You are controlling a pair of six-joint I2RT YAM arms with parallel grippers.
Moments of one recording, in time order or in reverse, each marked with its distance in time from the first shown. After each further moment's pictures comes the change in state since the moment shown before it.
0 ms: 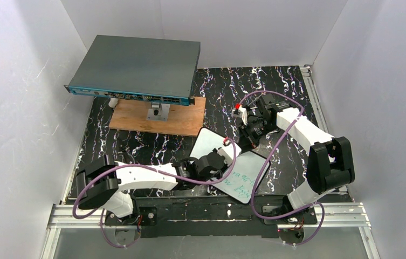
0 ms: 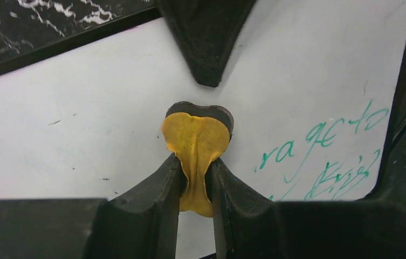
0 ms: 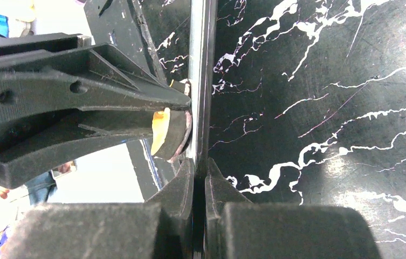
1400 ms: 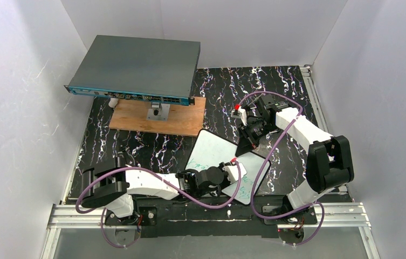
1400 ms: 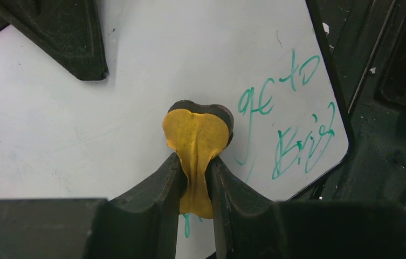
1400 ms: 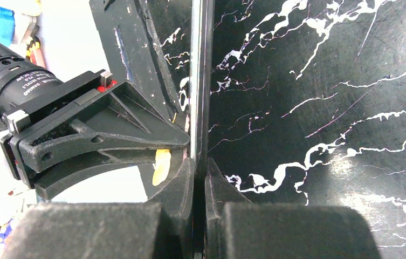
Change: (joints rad) left arm -0.109 0.044 -0.122 0.251 0.069 0.233; right arm 0.002 0.013 0.001 -0.017 -0.012 -0.017
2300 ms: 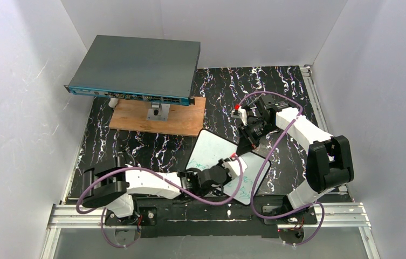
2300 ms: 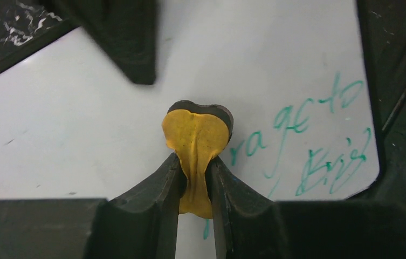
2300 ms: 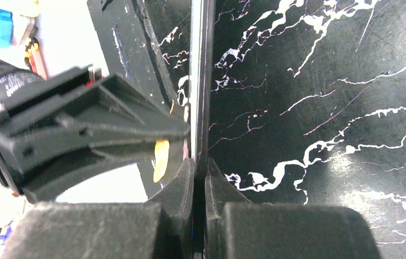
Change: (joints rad) left arm 0.011 -0.011 0.032 -0.048 -0.127 -0.088; right arm -0.001 0.000 0.000 0.001 0.007 0.008
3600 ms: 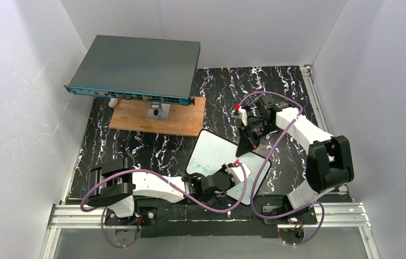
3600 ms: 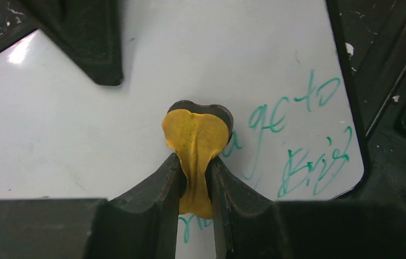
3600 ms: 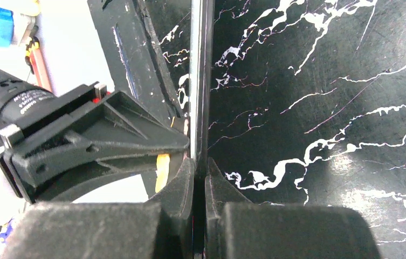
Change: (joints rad) left arm -0.061 0.057 0.014 0.041 -0.054 0.006; right arm -0.003 0.000 0.000 -0.010 0.000 -0.005
